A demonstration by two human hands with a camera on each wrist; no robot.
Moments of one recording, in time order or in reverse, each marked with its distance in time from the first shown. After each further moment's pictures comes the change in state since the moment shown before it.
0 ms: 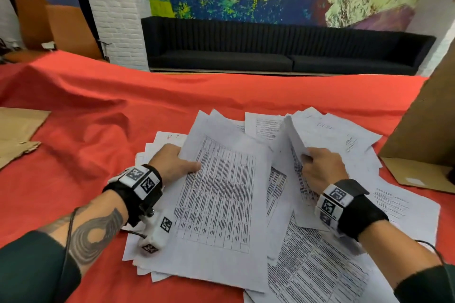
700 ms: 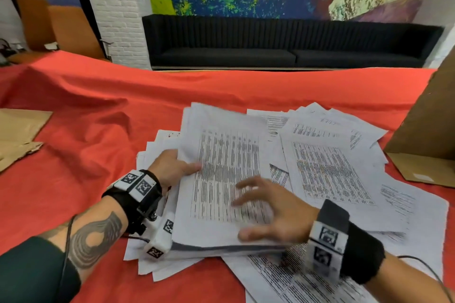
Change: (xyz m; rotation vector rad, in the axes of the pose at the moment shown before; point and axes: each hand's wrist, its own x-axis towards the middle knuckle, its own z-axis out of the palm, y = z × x) left_hand 0.008 -0.023 0.013 -0.408 -0.129 -0.058; right_hand -0.088 -0.053 0.011 0.122 -0.629 -0.624
